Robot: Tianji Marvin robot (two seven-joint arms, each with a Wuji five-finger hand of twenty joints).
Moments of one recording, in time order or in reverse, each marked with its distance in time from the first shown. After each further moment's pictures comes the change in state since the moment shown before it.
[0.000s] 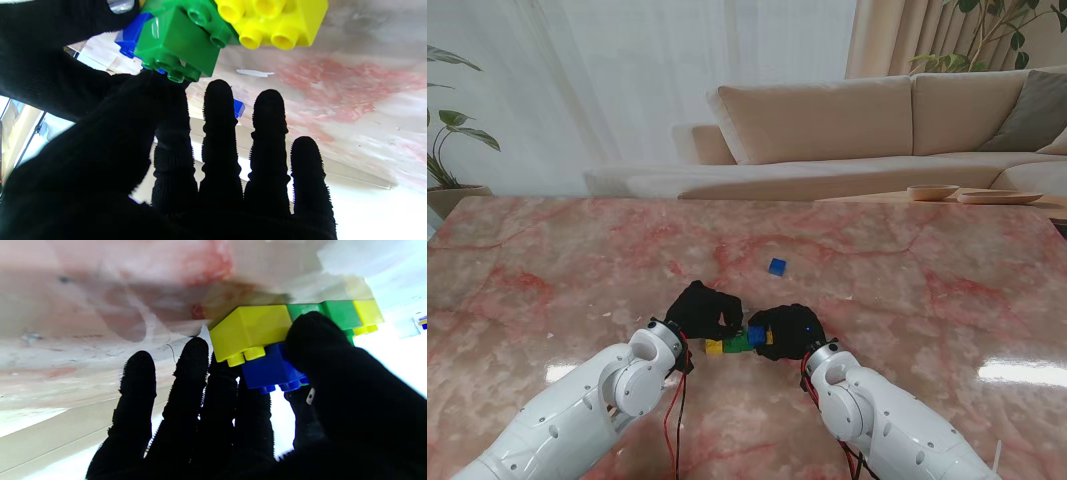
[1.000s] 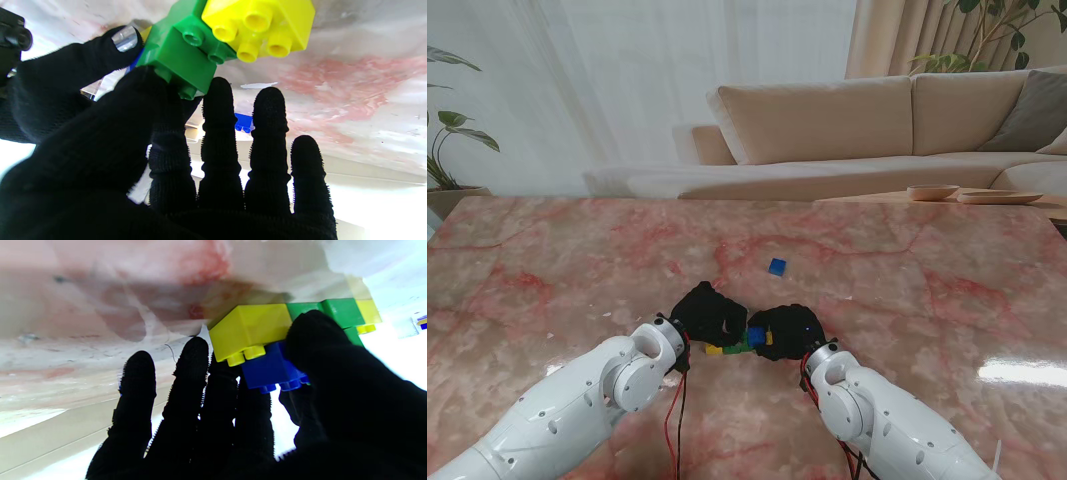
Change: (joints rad) left arm -0.046 0.036 0.056 -0.024 0.102 -0.008 -0.080; right arm 0.001 0.000 -0.001 -0.001 0.002 -0.002 0.003; left_hand -0.006 -0.014 -0.014 -0.018 0.023 -0.060 0.038 -0.018 0.037 -0.006 -0.053 -0.040 0.031 0.000 0.000 -0.003 0.013 0.000 0.001 0.000; right_hand 0.000 -0.008 -0.001 0.000 0.001 -0.007 0.012 -0.012 0.008 -0.003 -0.002 0.000 0.006 -0.001 -0.002 0.000 0.002 0.000 0.002 0.000
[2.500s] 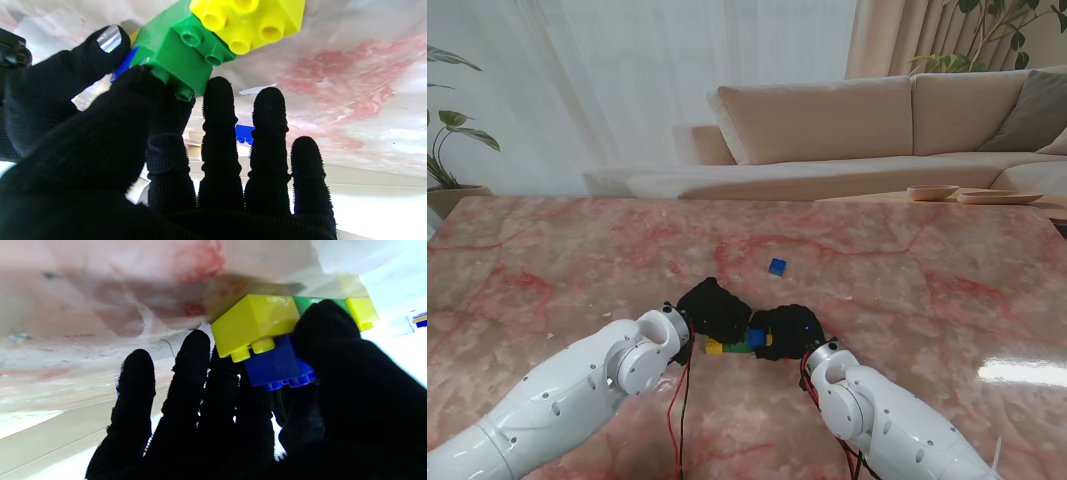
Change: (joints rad) left arm -0.085 0.012 0.065 0.003 -0.009 0.018 -0.114; right arm 0.005 -0.001 -0.002 0.007 0.008 -0.015 -0.001; left_hand -0.013 0.001 -0.009 -0.021 -0.002 -0.037 0.024 -0.001 0.001 0.004 0.024 -0.001 -0.002 0.000 0.000 0.000 -0.012 0.000 0.000 -0.001; right_hand 0.015 -0.045 -0.052 -0.069 0.009 -0.015 0.184 -0.195 0.101 0.002 -0.064 0.124 0.105 0.012 0.020 0.011 0.038 0.012 0.049 0.000
